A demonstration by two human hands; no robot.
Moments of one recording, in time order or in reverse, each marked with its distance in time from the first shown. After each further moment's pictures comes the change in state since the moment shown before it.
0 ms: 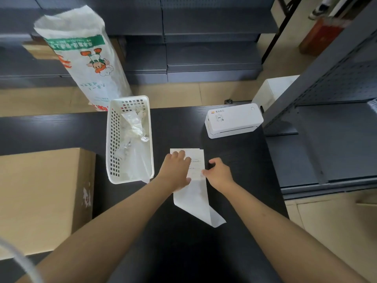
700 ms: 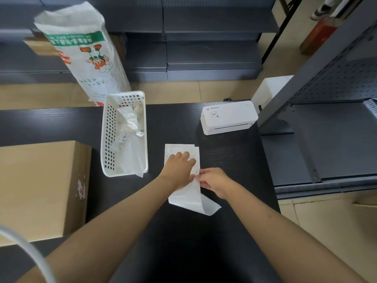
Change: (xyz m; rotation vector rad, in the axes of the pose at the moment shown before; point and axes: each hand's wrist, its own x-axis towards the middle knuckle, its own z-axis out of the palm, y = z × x) left_hand 0.001 0.025 0.007 -0.027 0.031 0.075; right_hand -0.019 0.009 -0.011 0.548 -0.336 0.286
